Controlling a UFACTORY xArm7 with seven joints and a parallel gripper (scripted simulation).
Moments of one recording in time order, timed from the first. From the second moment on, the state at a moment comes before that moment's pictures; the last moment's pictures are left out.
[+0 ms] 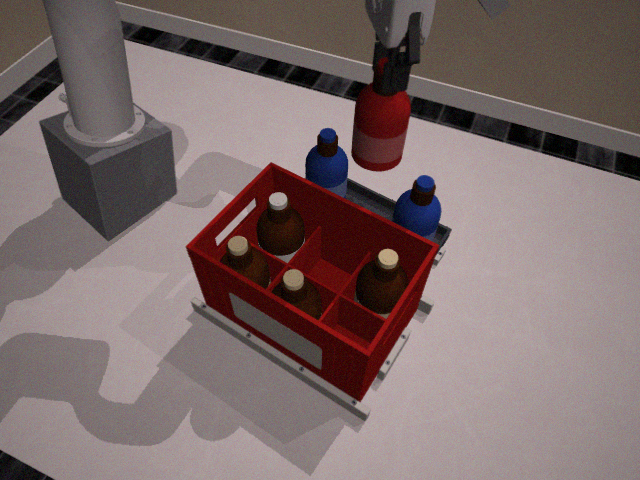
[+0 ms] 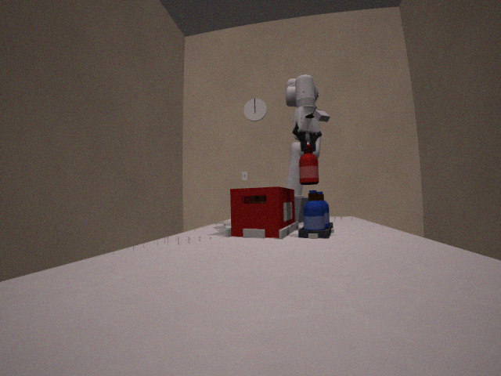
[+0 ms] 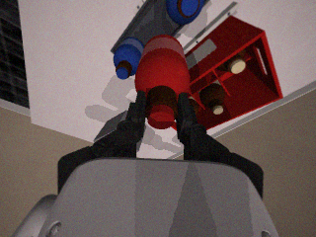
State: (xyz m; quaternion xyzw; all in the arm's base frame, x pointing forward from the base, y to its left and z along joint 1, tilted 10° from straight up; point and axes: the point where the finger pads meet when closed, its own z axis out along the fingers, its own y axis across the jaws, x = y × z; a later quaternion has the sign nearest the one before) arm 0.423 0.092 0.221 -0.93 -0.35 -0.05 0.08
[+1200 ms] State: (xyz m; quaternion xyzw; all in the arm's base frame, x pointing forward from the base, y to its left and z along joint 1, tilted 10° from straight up) arm 0.444 0.036 0.211 -0.93 -0.35 -0.05 0.08
